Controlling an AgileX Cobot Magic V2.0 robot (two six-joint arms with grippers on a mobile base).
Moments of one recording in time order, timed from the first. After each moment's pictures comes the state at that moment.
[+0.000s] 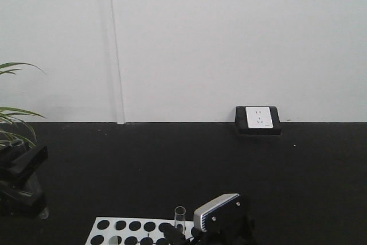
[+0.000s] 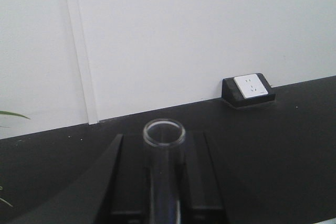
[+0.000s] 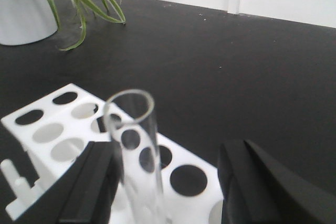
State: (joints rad) left arm -0.22 1.00 -0.60 0.21 -0.28 -0.26; right arm 0.66 1.73 -0.69 -0.04 -0.72 0.11
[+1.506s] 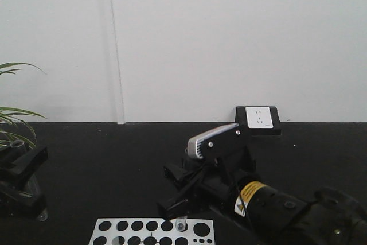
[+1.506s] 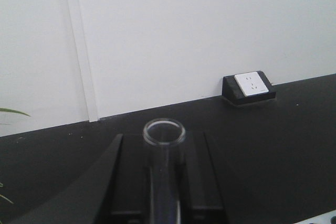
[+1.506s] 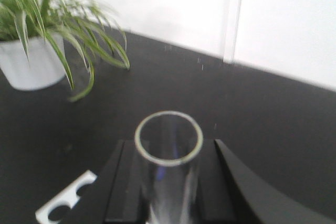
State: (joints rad) left arm -0.22 1.00 -0.60 0.21 -0.27 -0.26; right arm 0.66 1.49 -0.96 -0.05 -0.24 0.07
